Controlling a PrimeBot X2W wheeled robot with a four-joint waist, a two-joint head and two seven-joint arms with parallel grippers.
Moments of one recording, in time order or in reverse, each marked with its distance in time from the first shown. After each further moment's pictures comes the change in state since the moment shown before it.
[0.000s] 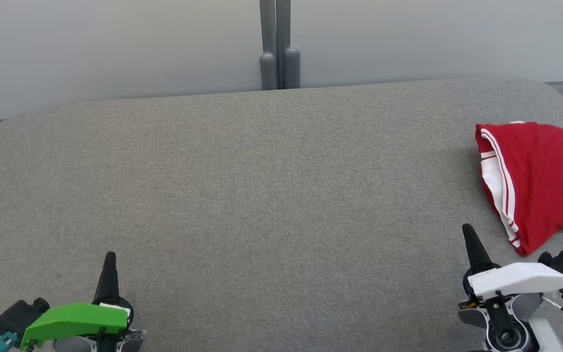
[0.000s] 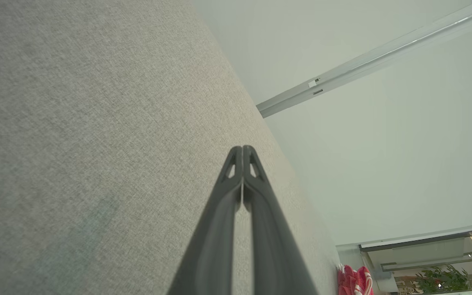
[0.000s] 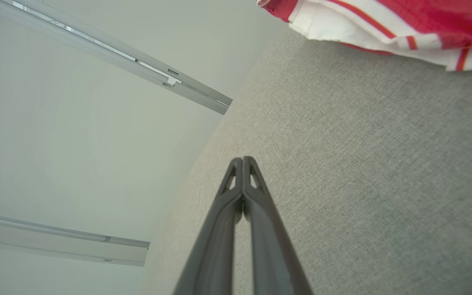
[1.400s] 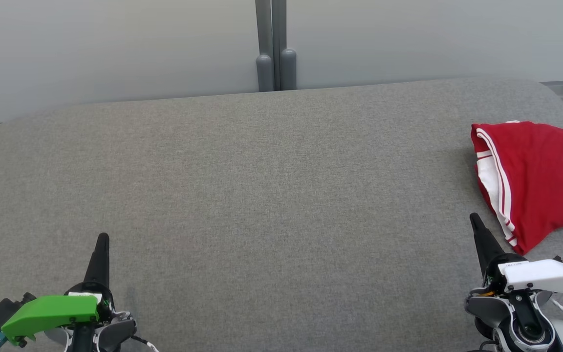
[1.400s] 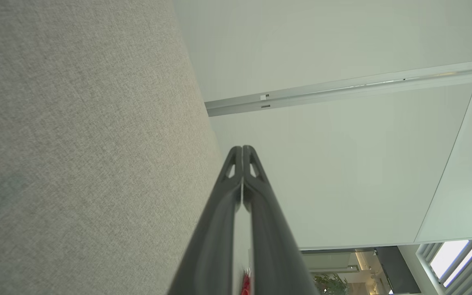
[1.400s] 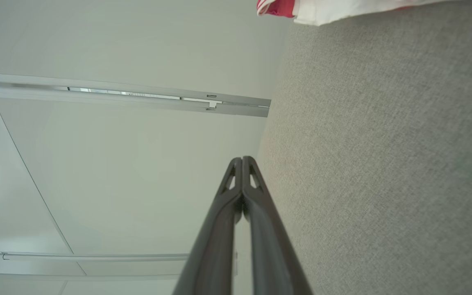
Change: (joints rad) left arm -0.019 0.002 0.033 -0.067 -0.356 -0.019 0.095; right arm 0.014 -0.003 -0.037 -0.084 0.406 -0.001 0.096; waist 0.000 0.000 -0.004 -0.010
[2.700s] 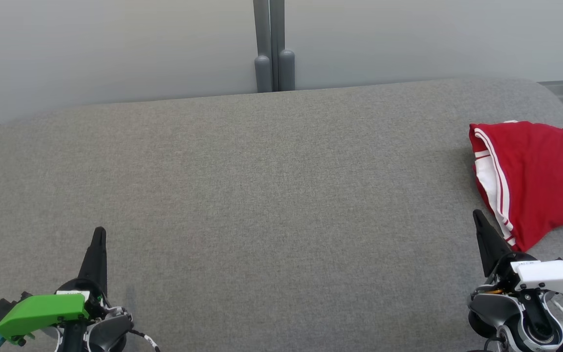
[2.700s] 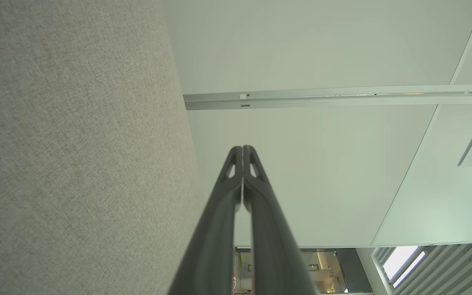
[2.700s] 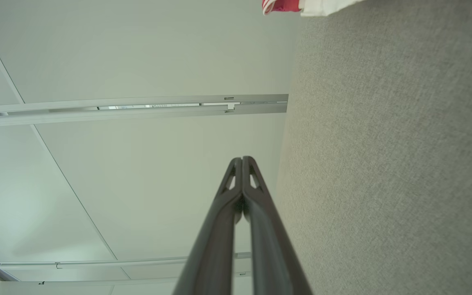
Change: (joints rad) left arm -0.002 0.001 0.014 -0.026 -0.143 -0.004 0.038; right arm 0.010 -0.002 -0.014 -0.031 0.152 0.000 0.039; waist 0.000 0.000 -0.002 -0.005
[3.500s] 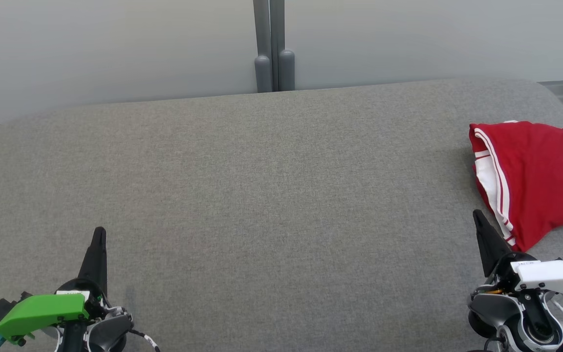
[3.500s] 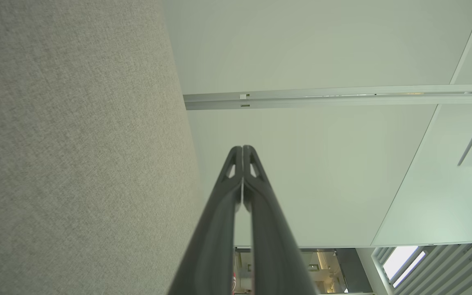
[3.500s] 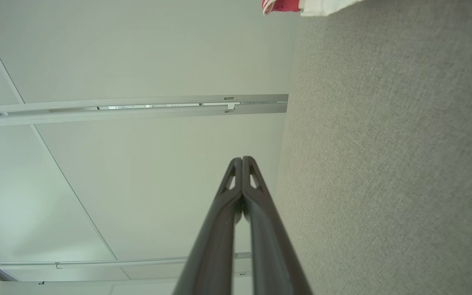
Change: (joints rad) left arm 0.000 0.000 0.000 0.000 0.000 0.000 0.000; right arm 0.000 0.000 0.000 0.000 0.000 0.000 0.000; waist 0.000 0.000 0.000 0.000
